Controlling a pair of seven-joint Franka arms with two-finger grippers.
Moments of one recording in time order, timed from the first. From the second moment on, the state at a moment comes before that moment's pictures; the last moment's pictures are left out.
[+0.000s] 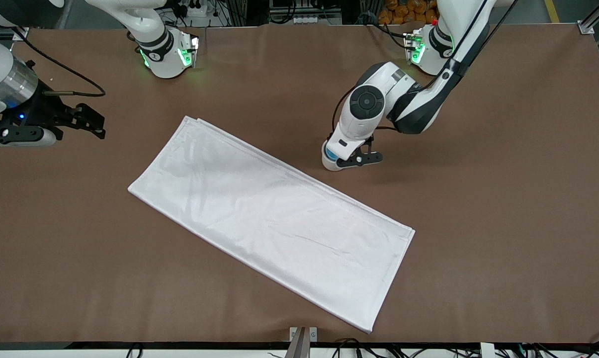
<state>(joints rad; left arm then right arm) -0.21 0.39 -0.53 -1.91 0.11 2.12 -0.90 -0.04 -0.05 0.15 -1.70 0.00 1.65 0.09</state>
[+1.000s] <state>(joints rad) 0.26 0.31 -0.52 -1.79 0.08 2.09 -0.34 -0.04 -0.06 0.15 -1.68 0.00 1.69 0.09</state>
